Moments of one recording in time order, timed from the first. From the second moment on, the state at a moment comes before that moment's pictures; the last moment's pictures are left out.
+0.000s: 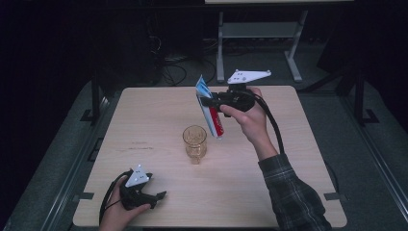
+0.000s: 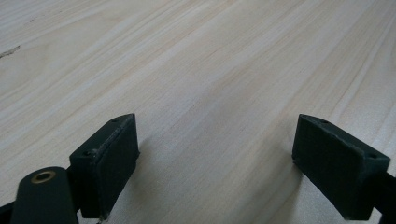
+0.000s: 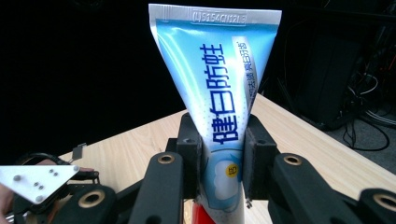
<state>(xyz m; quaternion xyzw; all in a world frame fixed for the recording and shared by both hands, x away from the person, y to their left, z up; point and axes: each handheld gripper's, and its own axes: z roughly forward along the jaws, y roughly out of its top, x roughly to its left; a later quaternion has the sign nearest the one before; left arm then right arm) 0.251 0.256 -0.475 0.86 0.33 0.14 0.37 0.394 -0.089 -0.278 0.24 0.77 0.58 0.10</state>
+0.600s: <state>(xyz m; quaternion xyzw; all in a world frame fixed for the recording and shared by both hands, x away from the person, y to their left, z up) 0.250 0.256 -0.475 0.86 0.32 0.14 0.37 0.409 -0.046 -0.280 0.23 0.78 0.57 0.10</state>
